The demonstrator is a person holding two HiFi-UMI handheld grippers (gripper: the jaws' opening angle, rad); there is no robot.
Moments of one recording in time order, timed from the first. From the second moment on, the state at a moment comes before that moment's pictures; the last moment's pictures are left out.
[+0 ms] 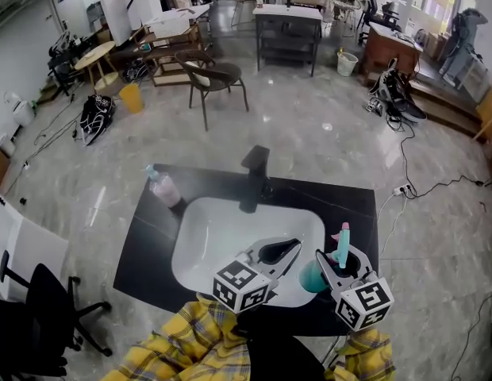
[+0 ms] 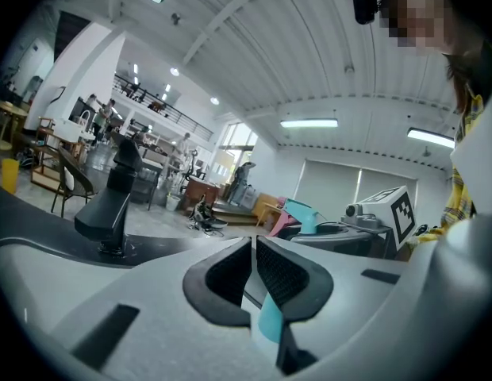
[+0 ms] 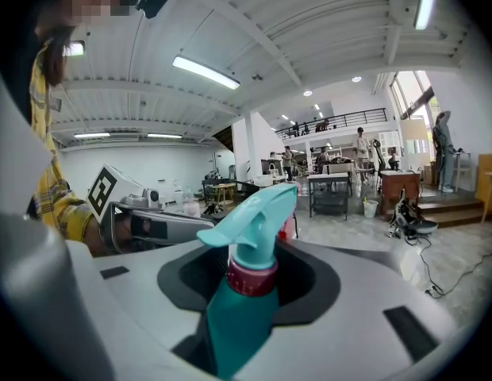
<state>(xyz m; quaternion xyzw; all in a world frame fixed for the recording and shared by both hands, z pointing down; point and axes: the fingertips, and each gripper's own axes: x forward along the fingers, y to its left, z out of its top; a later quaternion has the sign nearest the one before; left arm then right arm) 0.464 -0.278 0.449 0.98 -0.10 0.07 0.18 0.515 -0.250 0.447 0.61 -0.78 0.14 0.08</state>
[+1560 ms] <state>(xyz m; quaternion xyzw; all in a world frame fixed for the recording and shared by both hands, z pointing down) 0.533 -0.344 0.472 0.98 -0.13 0.08 0.13 0.628 -0.356 0.464 0.65 -0.74 0.00 0.14</state>
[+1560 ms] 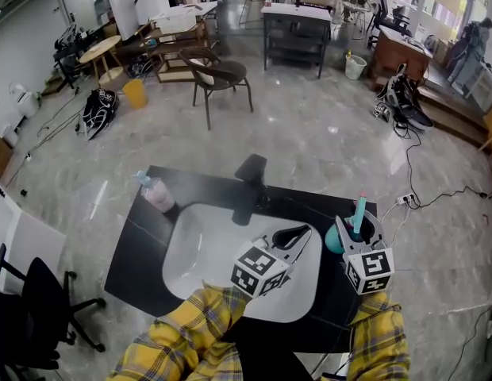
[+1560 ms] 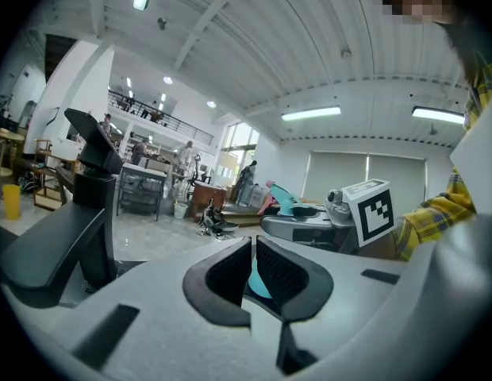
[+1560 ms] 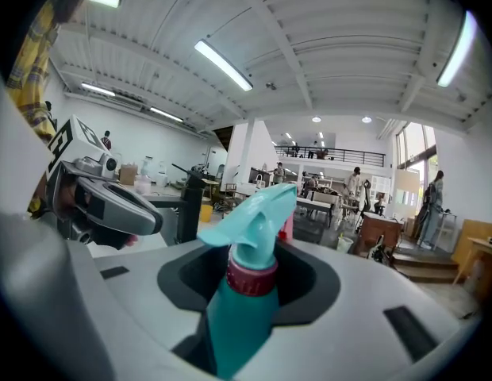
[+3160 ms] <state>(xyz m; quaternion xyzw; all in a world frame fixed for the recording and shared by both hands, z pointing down) 0.538 -0.350 0.463 0.98 -0.13 0.07 0.14 0.669 -0.383 0.469 0.71 -0.69 0.03 0.12</state>
